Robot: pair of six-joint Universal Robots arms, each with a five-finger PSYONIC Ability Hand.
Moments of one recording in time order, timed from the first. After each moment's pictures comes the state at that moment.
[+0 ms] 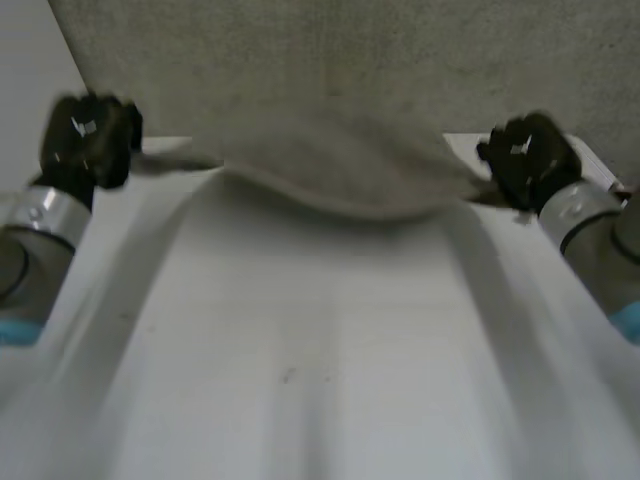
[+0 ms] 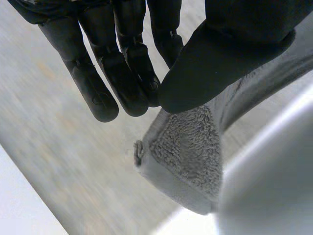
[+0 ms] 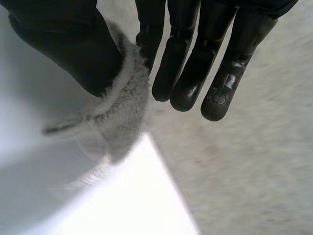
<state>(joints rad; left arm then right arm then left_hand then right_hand) 4.61 -1.86 -1.73 3.84 -1.26 3.41 1.81 -1.21 1.48 -0.22 1.35 2.40 1.19 1.22 1.22 1.22 1.04 0.97 1.18 1.19 1.19 0.98</state>
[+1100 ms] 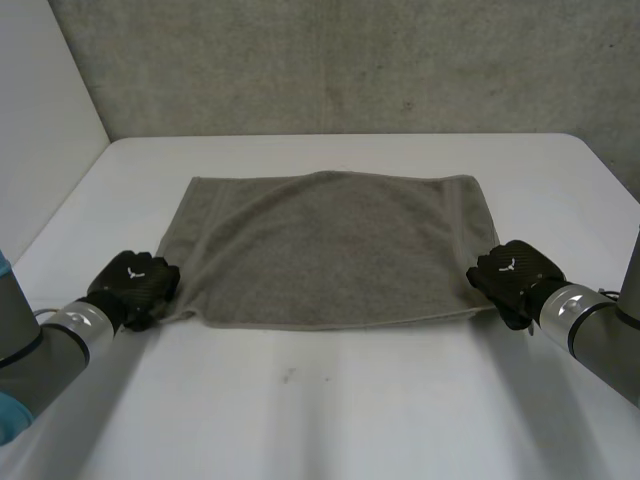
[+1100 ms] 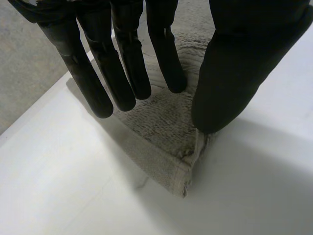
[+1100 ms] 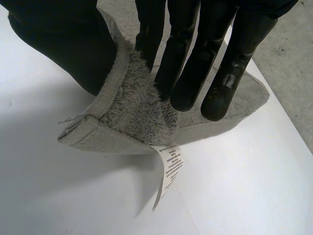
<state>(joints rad) 4.68 -2.02 -1.87 3.47 -1.18 3.78 1.73 -1.17 1.71 -0.04 1.26 2.30 0.78 0.78 0.78 0.78 0.61 0.97 1.18 1.19 1.20 0.98</state>
